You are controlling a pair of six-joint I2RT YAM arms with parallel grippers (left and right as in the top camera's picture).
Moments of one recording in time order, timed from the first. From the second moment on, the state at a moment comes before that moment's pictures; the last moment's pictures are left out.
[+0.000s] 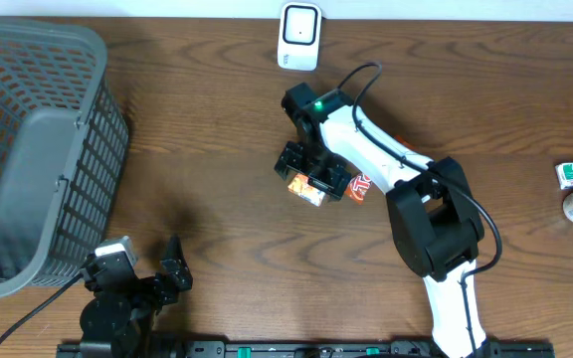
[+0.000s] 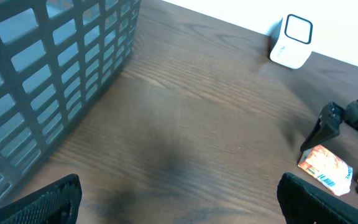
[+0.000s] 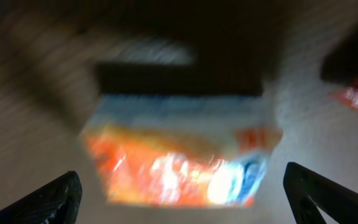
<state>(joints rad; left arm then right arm) -0.08 0.01 0.44 -0.87 -0.10 -0.32 0.57 2.22 1.73 -1.12 -0.19 1.05</state>
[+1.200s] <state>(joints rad) -0.08 0.01 0.44 -0.87 -0.10 -0.32 0.51 2.20 1.57 -1.05 -0.49 0.94</state>
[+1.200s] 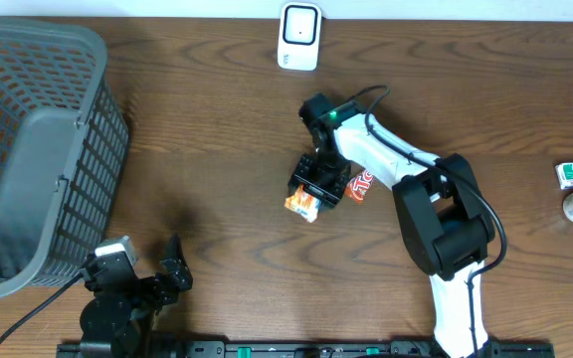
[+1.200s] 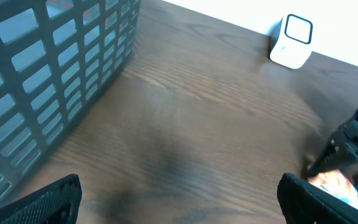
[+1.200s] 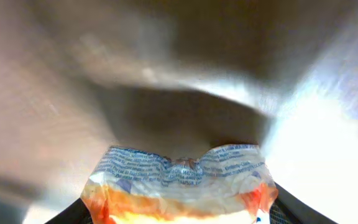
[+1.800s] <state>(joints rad) -0.08 0.01 0.44 -0.87 -0.10 -0.32 0.41 2.21 1.56 -1.24 -0.77 0.72</state>
